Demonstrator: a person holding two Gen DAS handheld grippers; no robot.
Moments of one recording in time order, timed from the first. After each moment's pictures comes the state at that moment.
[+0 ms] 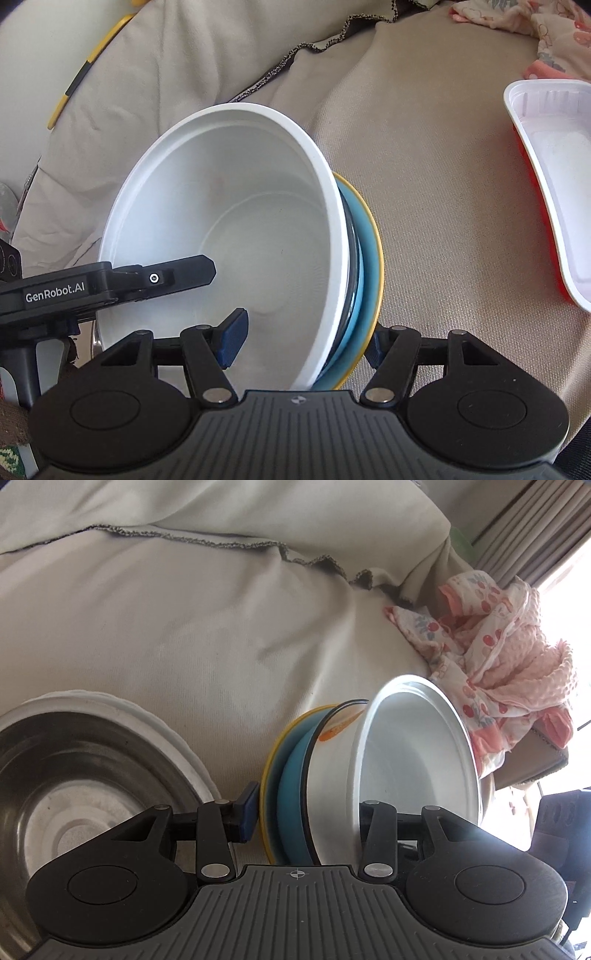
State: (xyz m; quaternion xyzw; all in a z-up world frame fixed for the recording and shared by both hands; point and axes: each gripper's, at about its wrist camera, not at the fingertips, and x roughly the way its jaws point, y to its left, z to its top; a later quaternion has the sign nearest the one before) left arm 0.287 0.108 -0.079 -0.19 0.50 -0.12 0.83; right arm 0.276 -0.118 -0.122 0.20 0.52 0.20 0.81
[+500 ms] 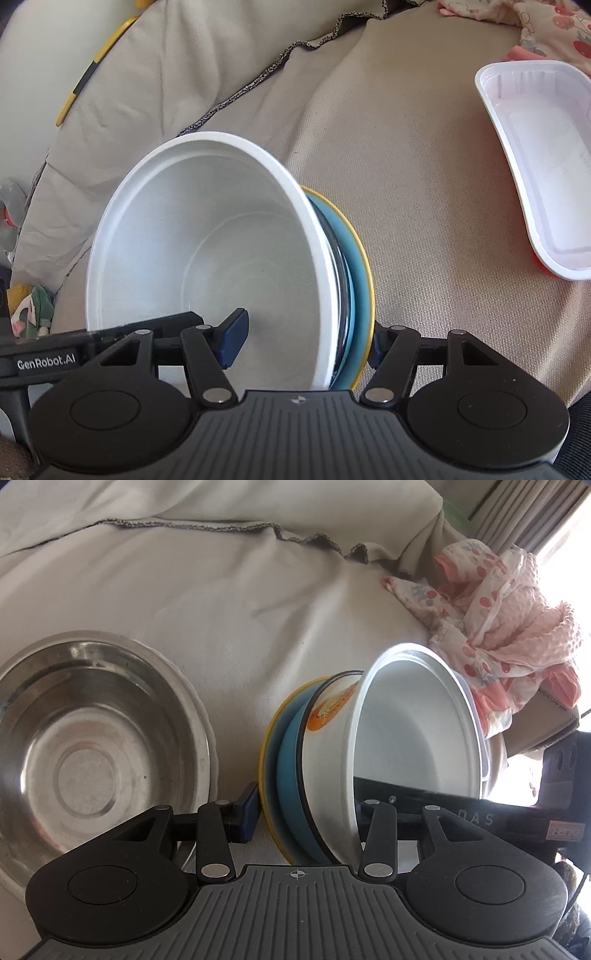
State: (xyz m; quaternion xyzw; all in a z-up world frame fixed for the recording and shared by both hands) left arm 0.238 0.085 -0.080 -0.16 0.51 -0.10 0.84; right arm 0.268 -0.136 -0.128 0.21 0.51 0.22 0.81
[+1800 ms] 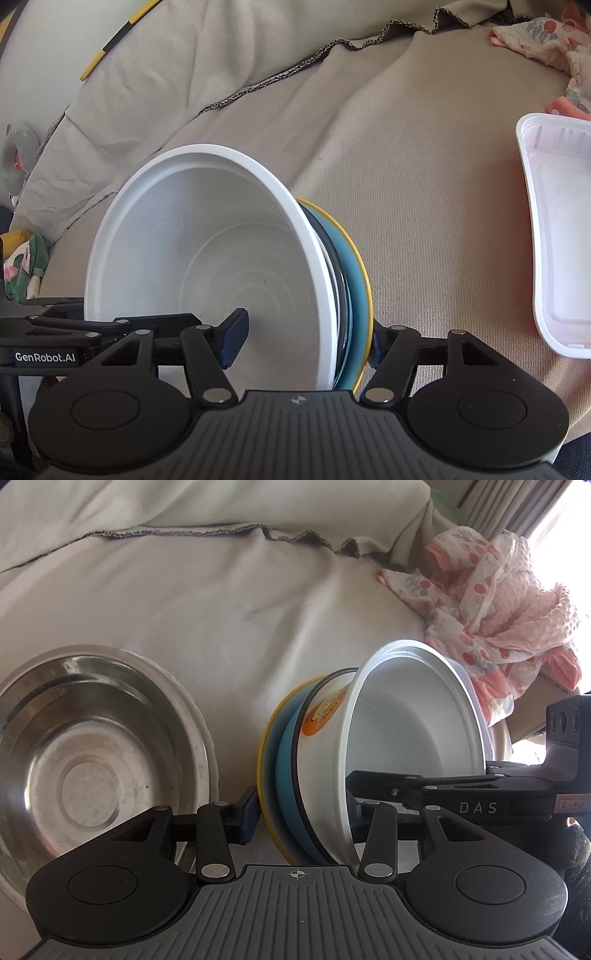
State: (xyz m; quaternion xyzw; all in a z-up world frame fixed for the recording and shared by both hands) left arm 0.242 0.078 -0.078 -0.13 0.51 -0.11 0.84; right arm 0.279 -0.129 -0.114 0.12 0.51 0.27 0.81
